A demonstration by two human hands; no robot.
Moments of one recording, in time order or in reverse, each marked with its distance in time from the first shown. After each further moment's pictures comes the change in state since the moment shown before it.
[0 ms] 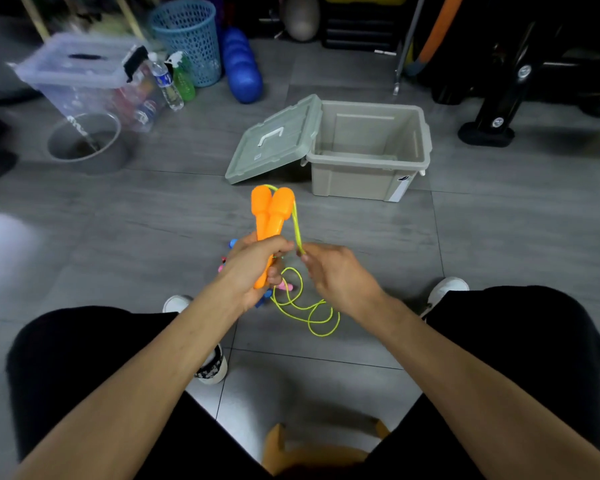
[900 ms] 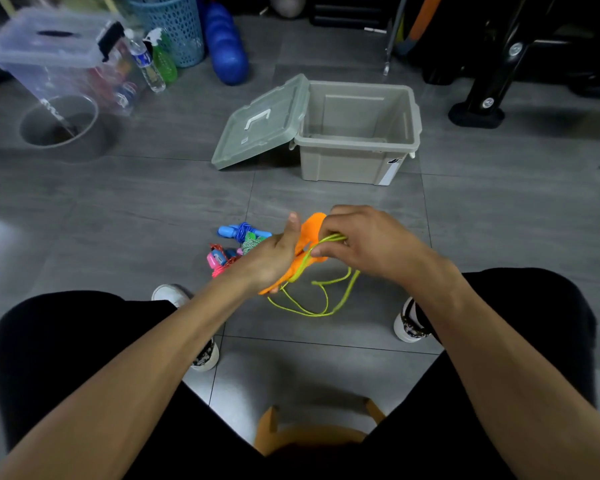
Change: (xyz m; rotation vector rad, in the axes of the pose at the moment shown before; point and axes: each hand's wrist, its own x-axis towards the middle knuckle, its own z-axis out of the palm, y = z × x) left_hand -0.002 -0.007 0.020 0.970 -0.196 -0.029; right_hand -0.004 0.005 -0.072 -0.207 -0.133 -0.092
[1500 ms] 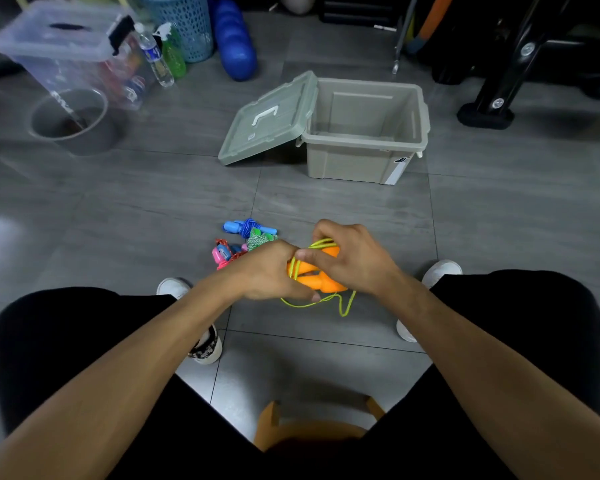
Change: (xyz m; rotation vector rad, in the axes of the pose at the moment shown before) left_hand -0.002 -0.023 -0.004 0.216 -0.107 0.326; right_hand -0.002 -0.010 0.045 0.229 0.112 0.212
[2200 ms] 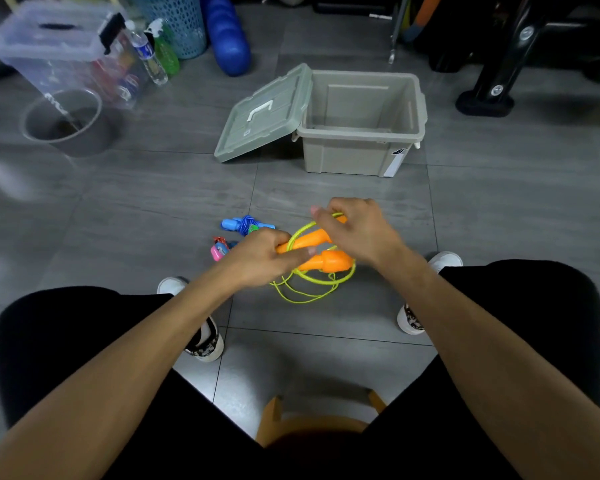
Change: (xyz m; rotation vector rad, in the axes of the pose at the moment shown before) left_hand 0.001 0.005 -0.004 -0.013 0.169 -0.114; right_hand 0.019 0.013 -0.011 0.012 0.149 0.204
